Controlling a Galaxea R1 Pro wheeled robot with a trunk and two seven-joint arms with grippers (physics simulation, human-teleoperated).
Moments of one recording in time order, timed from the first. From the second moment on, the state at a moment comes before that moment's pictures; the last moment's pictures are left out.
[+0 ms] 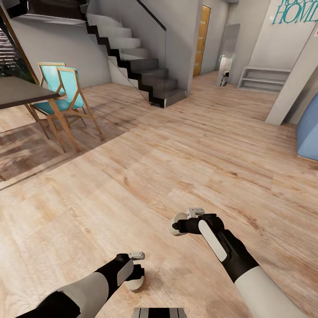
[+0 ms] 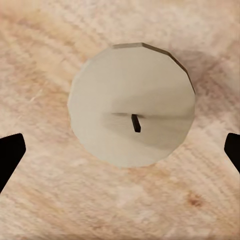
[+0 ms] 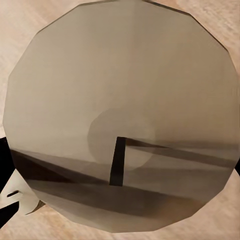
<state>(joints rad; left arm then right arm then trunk) -0.76 -0.17 -0.42 -0.15 0.57 0.44 0.26 -0.66 -0.03 0.38 -1.11 -0.58 0.89 -0.21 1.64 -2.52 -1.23</state>
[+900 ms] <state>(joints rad) -0.76 -0.17 -0.42 -0.15 0.57 0.44 0.26 -0.66 -0.03 0.38 -1.11 -0.58 0.89 -0.21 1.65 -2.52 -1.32</state>
